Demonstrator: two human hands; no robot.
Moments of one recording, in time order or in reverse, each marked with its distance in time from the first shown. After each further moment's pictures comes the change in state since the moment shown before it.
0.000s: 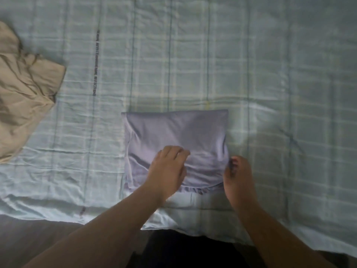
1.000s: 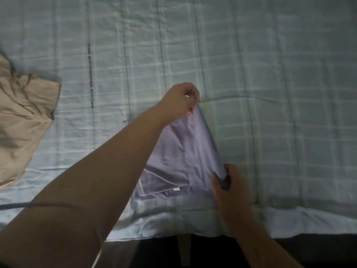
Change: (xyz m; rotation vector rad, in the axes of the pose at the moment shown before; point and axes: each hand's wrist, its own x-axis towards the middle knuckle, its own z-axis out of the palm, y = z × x) left_hand 0.162 -0.014 -0.087 -0.759 -0.165 -0.276; right_hand -0.072 -0.067 0.014 0.191 -0.006 0.196
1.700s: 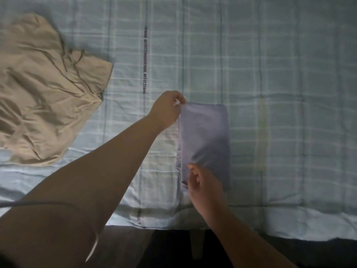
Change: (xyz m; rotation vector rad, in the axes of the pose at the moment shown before) left_hand -0.058 -0.143 -0.150 0.296 0.227 -0.077; right_hand -0.067 -0.063 0.174 -0.336 -0.278 -0.274
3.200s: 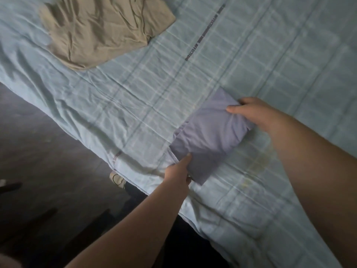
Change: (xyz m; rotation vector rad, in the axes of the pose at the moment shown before) left_hand -0.190 0.035 0.177 -1.620 0.506 -1.195; right_hand 0.229 -0.026 -0.131 -0.131 -0.599 -0.145
